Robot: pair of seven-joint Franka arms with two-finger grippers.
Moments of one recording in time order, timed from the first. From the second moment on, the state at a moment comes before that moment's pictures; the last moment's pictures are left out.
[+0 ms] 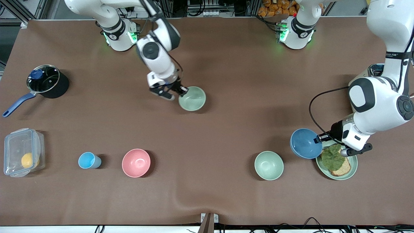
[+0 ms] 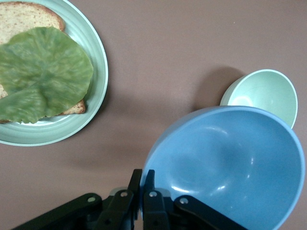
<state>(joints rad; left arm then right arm) 0.11 0.41 -0.14 -1.81 -0.26 2.26 -0.12 0.82 0.30 0.00 -2.33 0.26 2.77 1.07</state>
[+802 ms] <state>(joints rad) 0.04 0.41 -0.16 -1.82 -0.26 2.26 -0.28 0.87 0.33 -0.02 -2.26 0.26 2.70 1.25</state>
